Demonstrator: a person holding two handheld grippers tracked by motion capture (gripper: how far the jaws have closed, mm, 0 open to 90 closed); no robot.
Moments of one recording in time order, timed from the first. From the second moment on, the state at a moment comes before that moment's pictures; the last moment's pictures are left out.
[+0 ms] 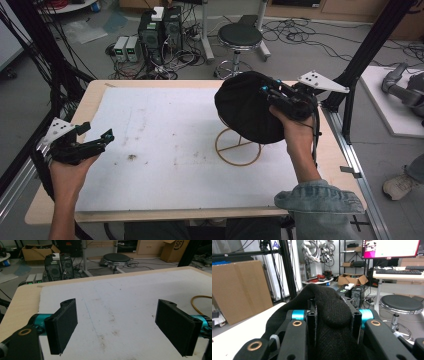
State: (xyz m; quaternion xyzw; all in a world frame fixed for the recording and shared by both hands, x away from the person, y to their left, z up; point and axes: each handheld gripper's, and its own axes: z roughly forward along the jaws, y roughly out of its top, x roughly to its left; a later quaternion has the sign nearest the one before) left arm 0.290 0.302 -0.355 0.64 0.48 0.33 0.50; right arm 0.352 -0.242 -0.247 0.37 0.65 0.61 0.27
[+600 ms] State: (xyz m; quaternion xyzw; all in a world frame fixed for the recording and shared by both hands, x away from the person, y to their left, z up) left arm 0.291 0.302 -0.355 0.64 0.48 0.33 0.50; right arm 0.354 -0.235 -0.258 0.36 0.67 0.60 0.26
